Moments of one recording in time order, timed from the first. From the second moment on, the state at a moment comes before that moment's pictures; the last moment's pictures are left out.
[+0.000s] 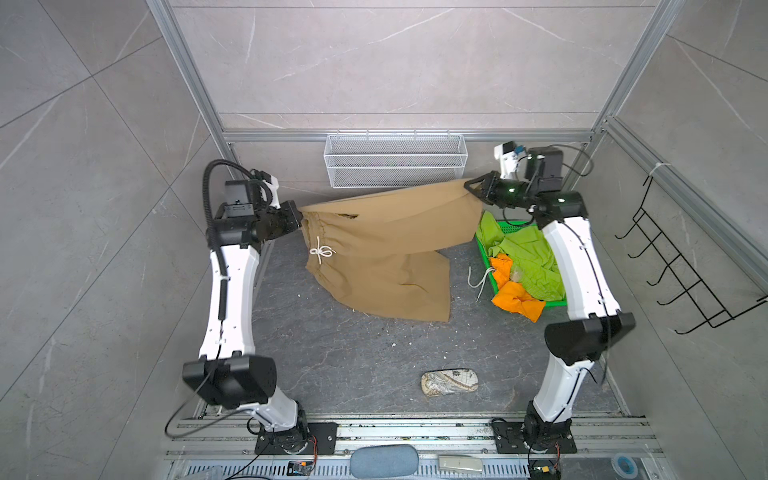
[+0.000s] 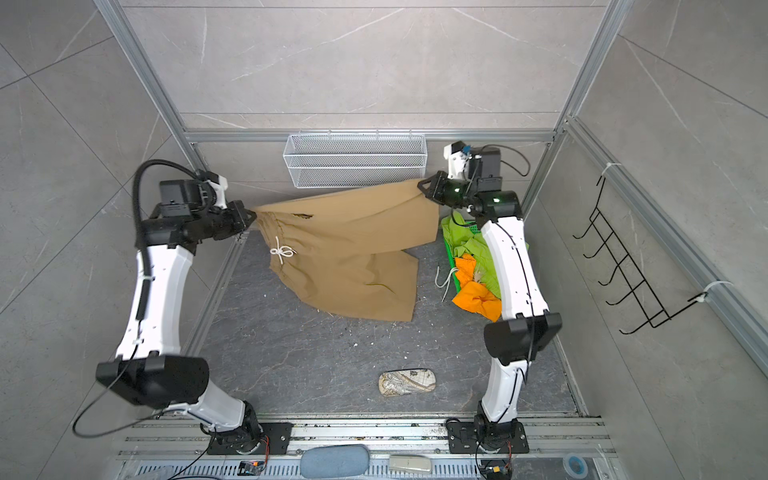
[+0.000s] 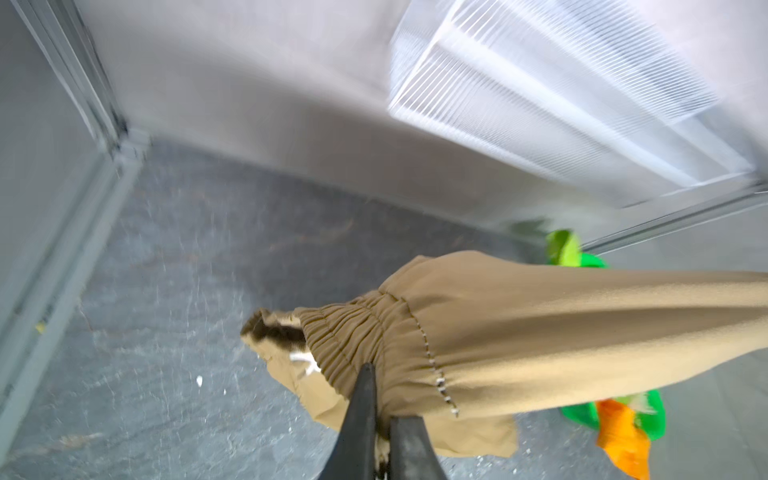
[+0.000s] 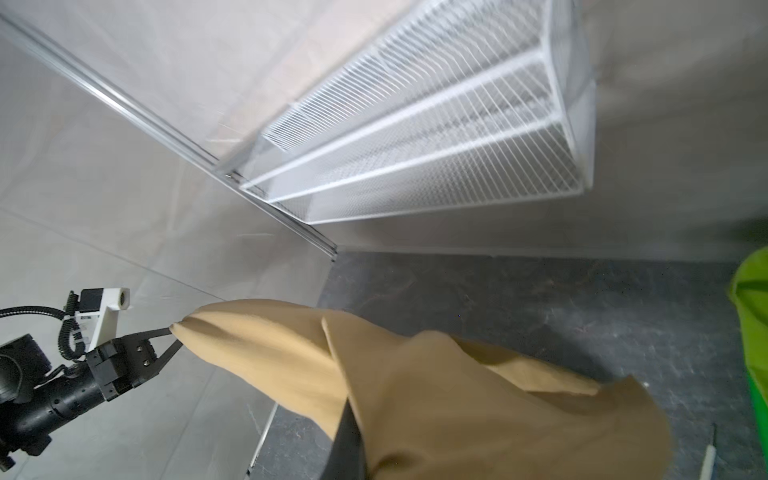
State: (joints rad) left arm 0.10 1.50 1.95 -0.92 0.38 -0.30; right arm 0.13 1.82 2.34 -0.79 -0.58 0.48
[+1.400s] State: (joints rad) left arm 0.15 1.85 1.76 -0.75 0.55 -0.44; right arm 0.11 2.33 2.52 -0.72 -0.65 0.51
